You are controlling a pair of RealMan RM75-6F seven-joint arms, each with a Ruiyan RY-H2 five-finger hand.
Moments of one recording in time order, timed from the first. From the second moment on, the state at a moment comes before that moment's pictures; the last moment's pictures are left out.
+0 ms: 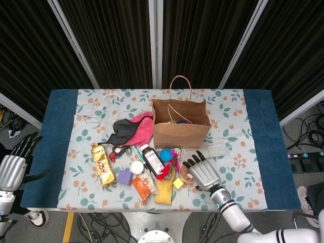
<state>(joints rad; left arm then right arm) -0.17 -1.28 -0.03 -1.19 1.62 1.60 -0.39 0.65 -1.46 0.00 -1.94 -0.94 1.12 -0.90</state>
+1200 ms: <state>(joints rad) -0.16 -1.30 -0.03 -1.15 1.61 1.60 -0.41 0.68 -1.50 -0.02 -1.91 -0.91 1.15 -0.88</state>
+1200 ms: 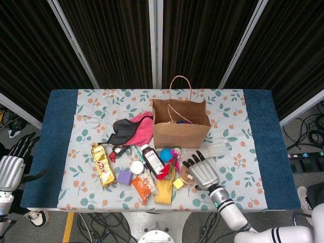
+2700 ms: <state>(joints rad) -0.18 -1.28 -0.03 -1.19 1.62 1.59 -0.39 0.65 -1.29 0.33 -2.25 -1.28 1.45 -0.77</state>
